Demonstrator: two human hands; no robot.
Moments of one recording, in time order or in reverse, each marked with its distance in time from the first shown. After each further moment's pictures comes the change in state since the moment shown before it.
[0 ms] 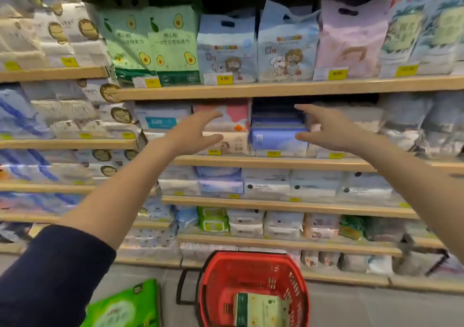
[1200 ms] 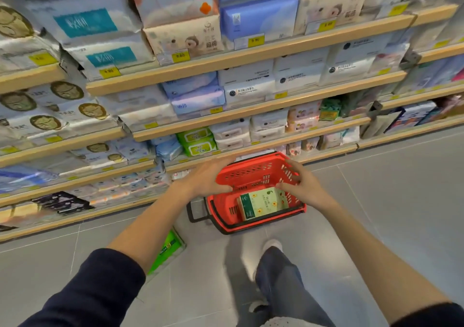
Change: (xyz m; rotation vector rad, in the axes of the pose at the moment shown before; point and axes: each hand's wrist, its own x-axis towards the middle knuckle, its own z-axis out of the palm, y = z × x) left_hand -0.135 -0.114 0.243 -0.143 -0.708 0.202; right_hand -0.186 -0.006 0.312 0.644 -0.089 0.754
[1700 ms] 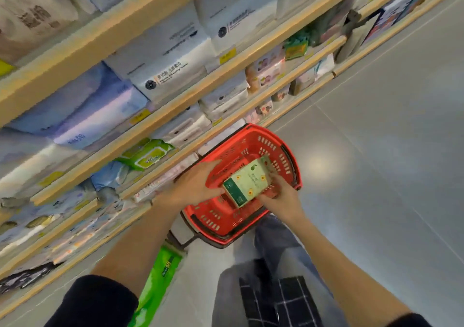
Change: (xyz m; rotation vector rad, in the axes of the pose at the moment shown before) left_hand 0.215 -0.075 0.062 -0.145 -0.371 0.018; right_hand 0.128 0.111 0.065 0.249 0.252 0.468
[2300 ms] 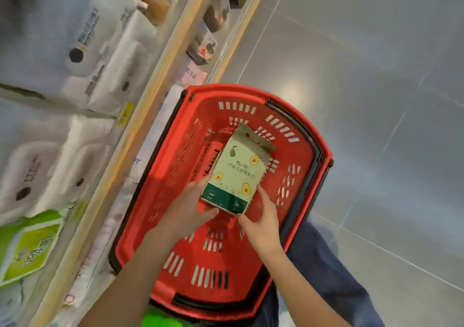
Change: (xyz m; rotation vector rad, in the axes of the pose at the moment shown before) left_hand 0.234 -0.180 0.158 0.106 -0.306 0.121; right_hand 0.171 0.176 0.194 0.435 0.382 0.417
